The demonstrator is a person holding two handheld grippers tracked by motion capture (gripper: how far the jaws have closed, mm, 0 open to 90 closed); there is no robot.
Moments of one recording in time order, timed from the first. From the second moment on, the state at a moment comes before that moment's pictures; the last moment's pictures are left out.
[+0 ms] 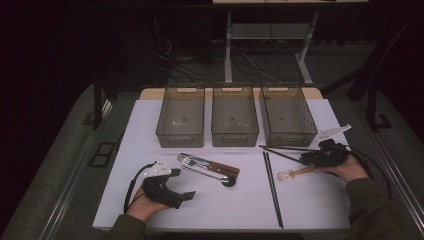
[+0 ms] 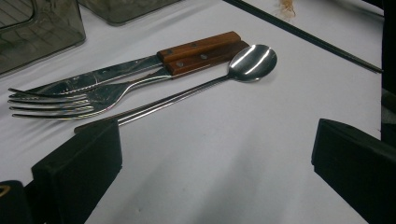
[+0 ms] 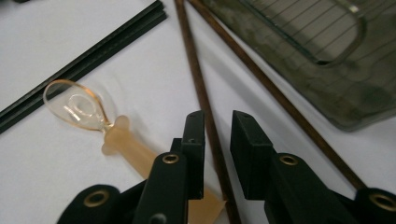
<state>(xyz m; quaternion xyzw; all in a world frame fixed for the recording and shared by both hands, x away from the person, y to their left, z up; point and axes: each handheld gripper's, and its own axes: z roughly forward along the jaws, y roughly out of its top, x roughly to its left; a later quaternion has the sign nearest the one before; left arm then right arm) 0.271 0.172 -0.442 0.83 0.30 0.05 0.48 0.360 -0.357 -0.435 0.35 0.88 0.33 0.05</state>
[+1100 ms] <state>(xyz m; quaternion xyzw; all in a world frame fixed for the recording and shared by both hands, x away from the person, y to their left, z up) 0.272 0.170 -0.444 0.83 0.30 0.04 0.47 0.361 -0.359 -0.435 0.28 0.90 0.32 0.08</state>
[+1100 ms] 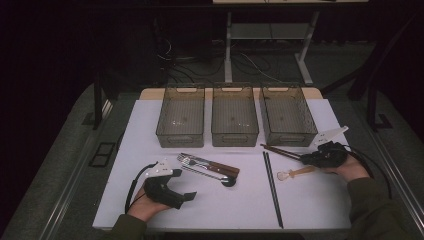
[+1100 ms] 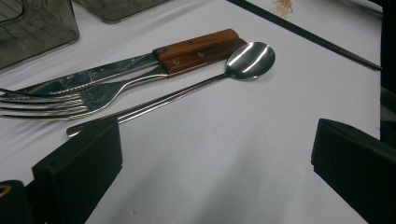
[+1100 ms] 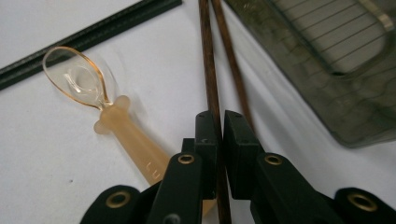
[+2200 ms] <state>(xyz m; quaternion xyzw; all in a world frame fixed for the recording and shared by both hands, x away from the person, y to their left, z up) 0.272 0.176 -0.445 0.83 0.29 0.06 0.47 0.337 -0.345 -0.399 0.29 0.87 0.39 0.08</state>
